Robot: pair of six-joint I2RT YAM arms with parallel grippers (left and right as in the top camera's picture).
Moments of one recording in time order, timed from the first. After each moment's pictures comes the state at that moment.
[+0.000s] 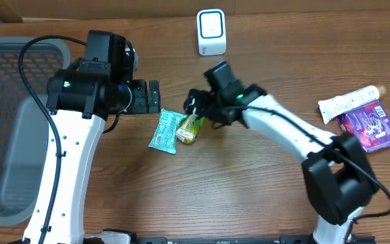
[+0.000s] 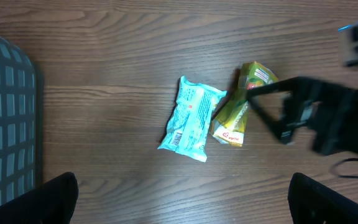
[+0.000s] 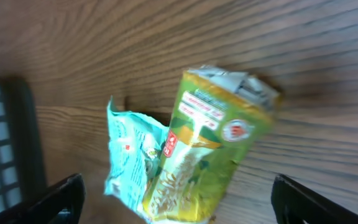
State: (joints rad) left arm -0.16 1.50 1.68 -1.34 0.01 -0.20; right arm 0.63 1.95 1.40 -0.48 -0.23 0.82
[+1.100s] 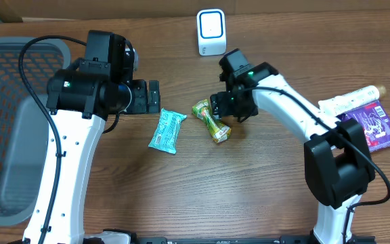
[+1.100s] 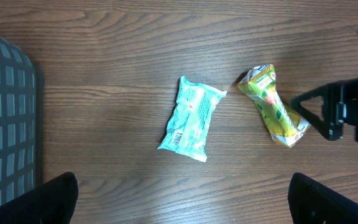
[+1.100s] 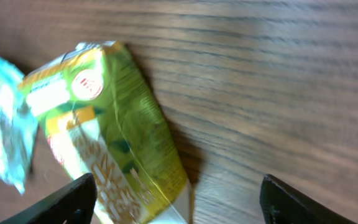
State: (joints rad) left arm -0.16 1.50 1.68 -1.34 0.01 -0.20; right arm 0.48 2.03 1.58 -0.91 -0.21 0.25
